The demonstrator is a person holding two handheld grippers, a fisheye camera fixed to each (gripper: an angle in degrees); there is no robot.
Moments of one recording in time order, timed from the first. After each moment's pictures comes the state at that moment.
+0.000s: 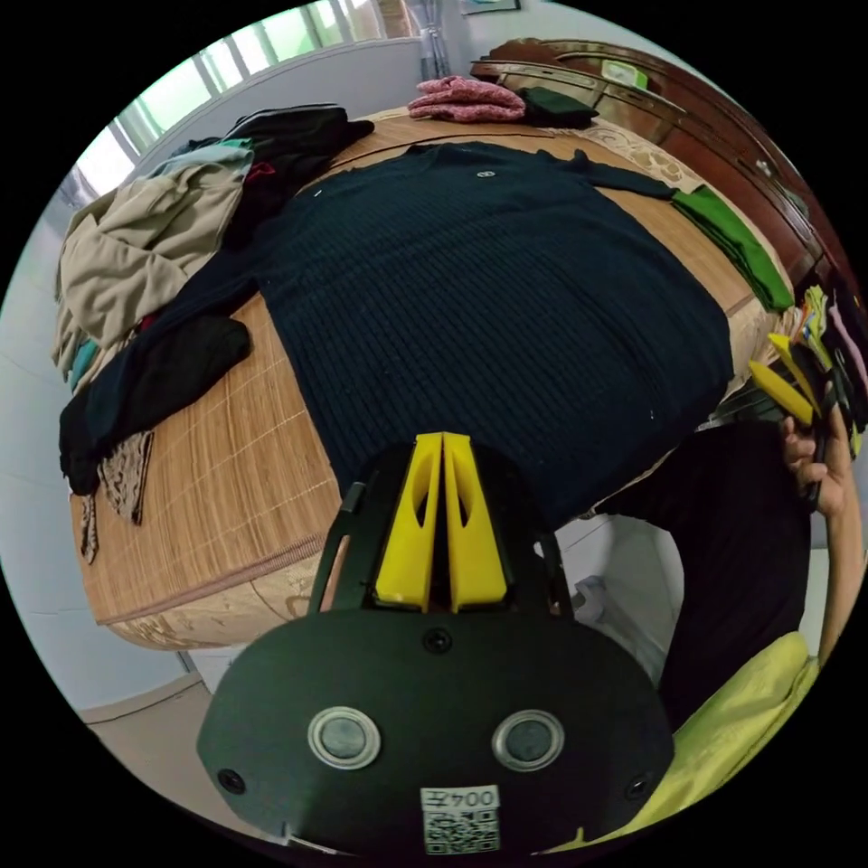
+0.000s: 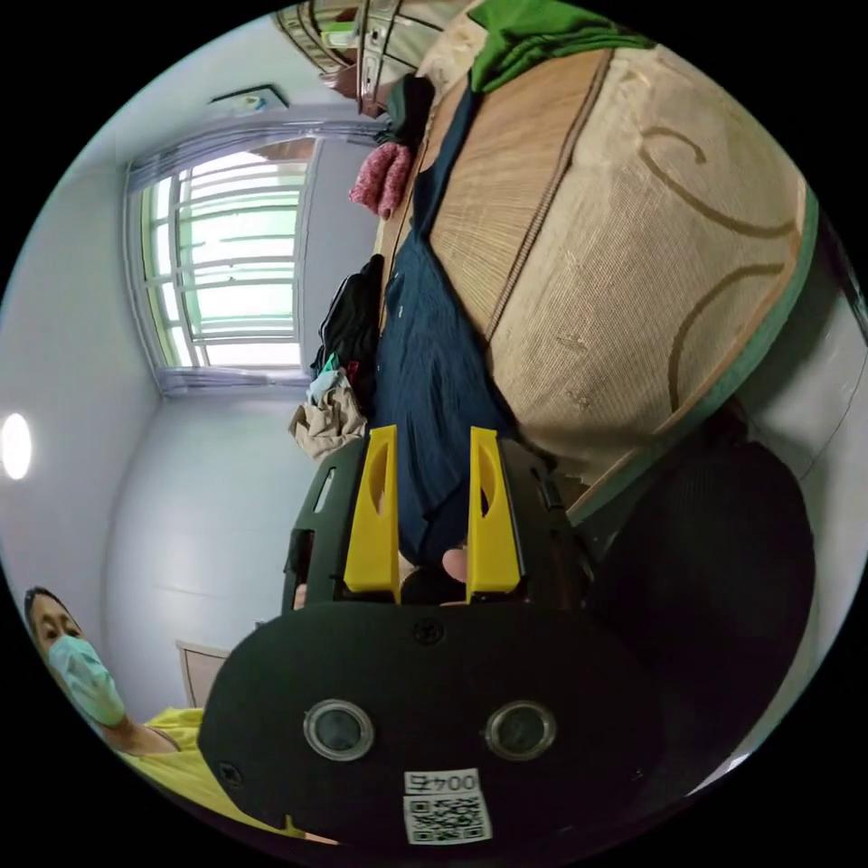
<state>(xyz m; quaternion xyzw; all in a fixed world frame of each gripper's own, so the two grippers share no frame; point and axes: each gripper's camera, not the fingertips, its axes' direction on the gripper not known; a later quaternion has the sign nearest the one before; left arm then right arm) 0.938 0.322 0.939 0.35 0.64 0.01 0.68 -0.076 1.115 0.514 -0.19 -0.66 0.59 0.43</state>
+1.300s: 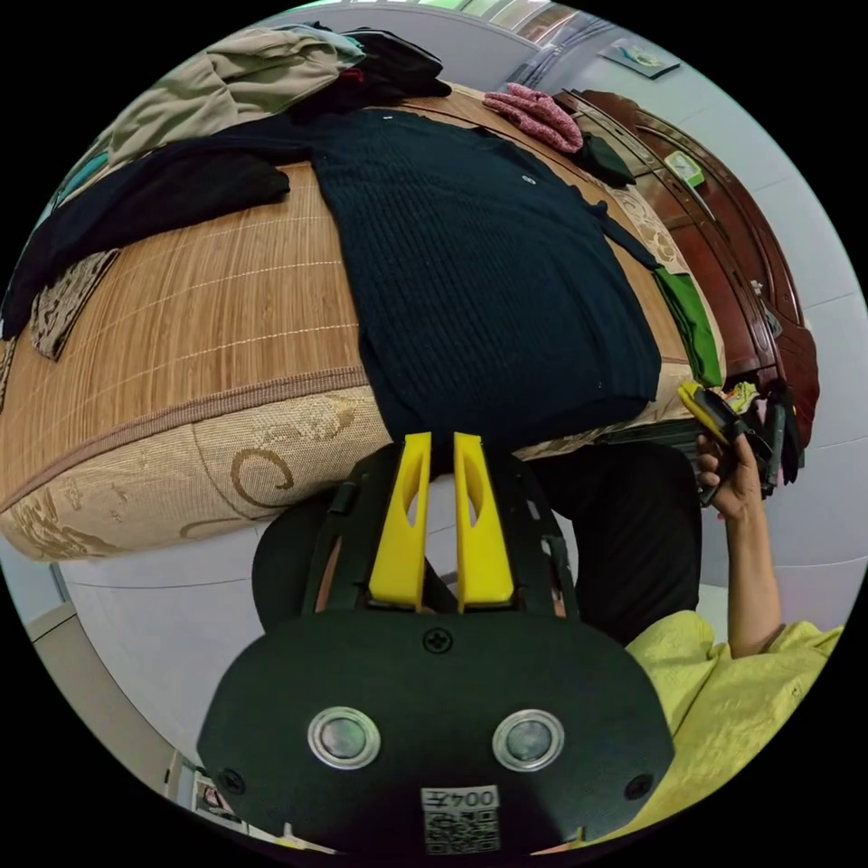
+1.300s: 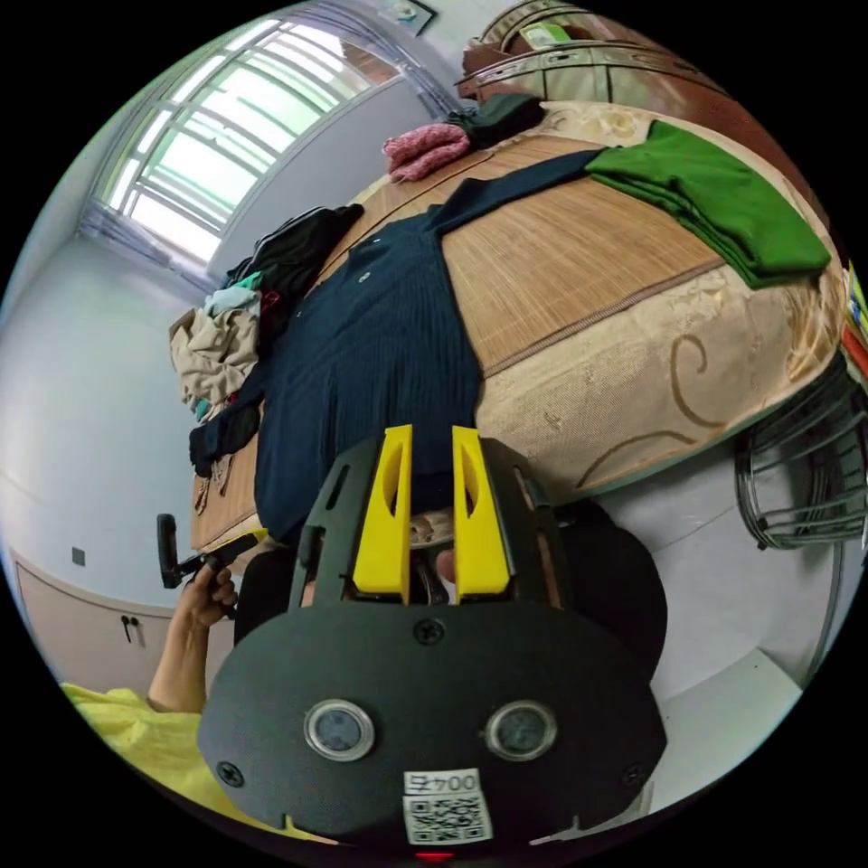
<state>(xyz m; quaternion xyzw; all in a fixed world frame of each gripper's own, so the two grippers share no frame) 1.137 0.369 1.109 0.24 0.79 0.00 0.57 -0.060 0.974 0.494 -0.22 -0.55 0.42 0.69</state>
